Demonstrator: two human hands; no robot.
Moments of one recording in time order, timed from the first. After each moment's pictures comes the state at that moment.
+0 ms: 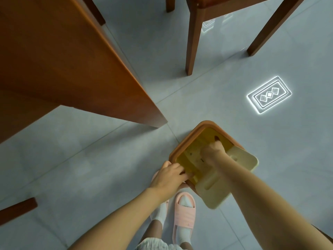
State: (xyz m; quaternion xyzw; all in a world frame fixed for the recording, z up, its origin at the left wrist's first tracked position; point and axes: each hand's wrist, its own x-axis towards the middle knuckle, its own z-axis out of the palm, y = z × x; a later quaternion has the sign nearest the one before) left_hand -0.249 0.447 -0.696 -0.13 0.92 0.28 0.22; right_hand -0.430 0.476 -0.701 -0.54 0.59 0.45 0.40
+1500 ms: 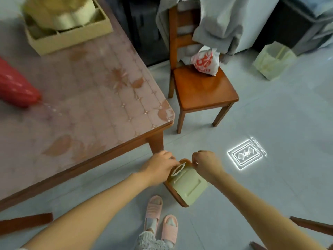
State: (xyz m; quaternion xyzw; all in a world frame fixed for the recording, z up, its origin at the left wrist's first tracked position) left_hand -0.253 0.406 -0.282 -0.18 0.94 0.29 0.09; right_hand -0.410 0.508 -0.282 -0.52 0.82 0.04 0.23
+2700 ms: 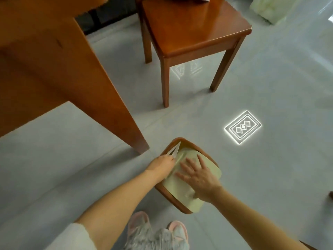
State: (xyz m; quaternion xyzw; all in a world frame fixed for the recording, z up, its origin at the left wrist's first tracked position) left_hand -0.331 0.427 -0.693 -0.10 0.95 0.13 0.26; right_hand -0.417 0.572 -0.667 -0.66 0.67 0.23 0.23
